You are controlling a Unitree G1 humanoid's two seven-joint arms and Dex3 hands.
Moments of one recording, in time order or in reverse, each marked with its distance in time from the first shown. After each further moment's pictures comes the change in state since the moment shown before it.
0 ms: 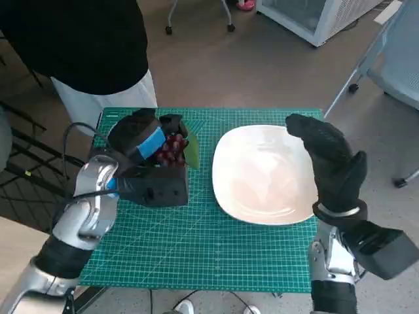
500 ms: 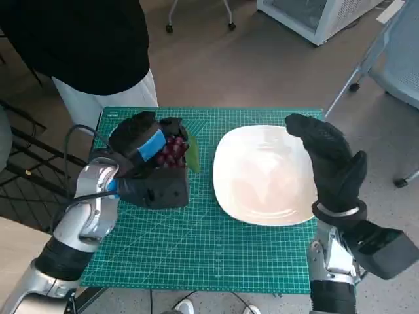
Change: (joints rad) left arm -0.003 -0.020 -0.007 -0.017 0.012 0.024 -0.044; right arm 0.000 0.000 -0.001 -0.001 0.010 0.000 0.003
